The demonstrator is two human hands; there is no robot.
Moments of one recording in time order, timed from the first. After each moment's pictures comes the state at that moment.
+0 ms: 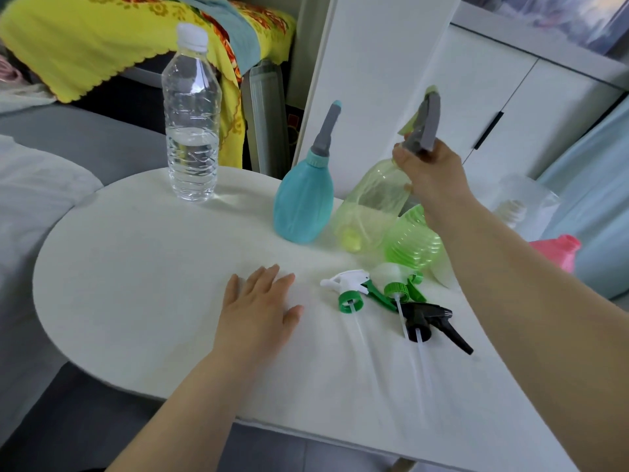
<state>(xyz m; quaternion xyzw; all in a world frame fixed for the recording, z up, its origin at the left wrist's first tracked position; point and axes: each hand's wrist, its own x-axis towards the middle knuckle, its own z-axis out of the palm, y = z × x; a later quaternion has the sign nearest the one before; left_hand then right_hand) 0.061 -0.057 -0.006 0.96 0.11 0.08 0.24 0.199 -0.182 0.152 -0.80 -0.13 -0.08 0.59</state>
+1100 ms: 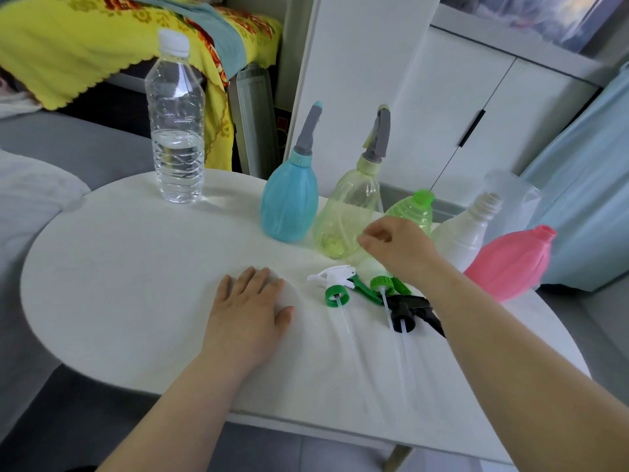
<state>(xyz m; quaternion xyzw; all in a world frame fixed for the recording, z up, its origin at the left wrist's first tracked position) 0.057 -0.062 -0.006 0.97 0.10 0.08 0.20 0.160 -0.219 0.103 -0.95 -0.16 0.02 0.29</state>
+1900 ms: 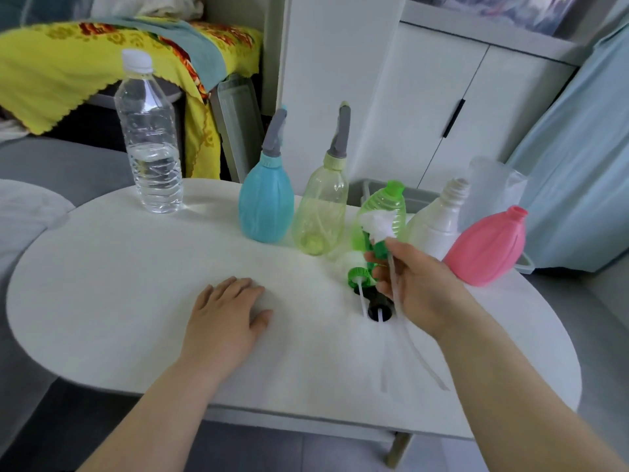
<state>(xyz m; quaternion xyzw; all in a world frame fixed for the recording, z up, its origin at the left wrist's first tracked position) 0.048 -0.070 -0.002 0.96 0.09 0.12 0.22 0.125 -0.274 0.093 -0.64 -0.02 0.18 0.75</state>
